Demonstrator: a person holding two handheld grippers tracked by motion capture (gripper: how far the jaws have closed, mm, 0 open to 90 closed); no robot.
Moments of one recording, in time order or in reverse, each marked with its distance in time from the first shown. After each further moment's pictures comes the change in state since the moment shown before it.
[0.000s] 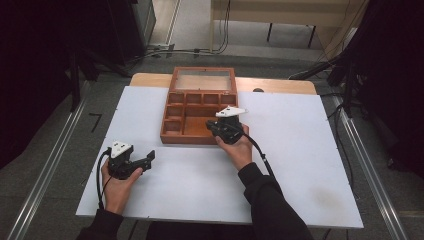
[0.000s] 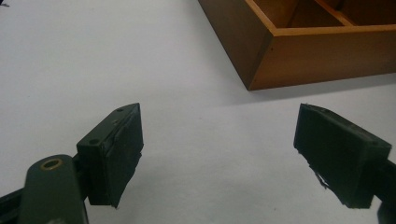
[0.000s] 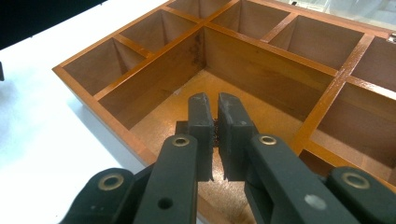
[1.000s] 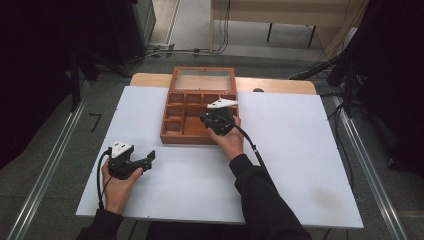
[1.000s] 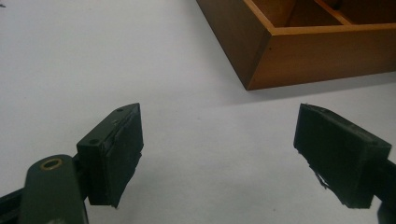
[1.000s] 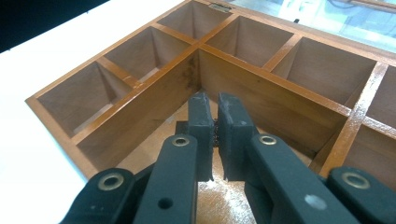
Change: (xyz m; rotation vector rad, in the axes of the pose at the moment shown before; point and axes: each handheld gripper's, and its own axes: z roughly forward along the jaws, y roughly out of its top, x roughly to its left) left arm 0.000 0.000 0.001 0.004 -0.007 0.006; right arm 0.001 0.023 0.026 0.009 -0.030 0.002
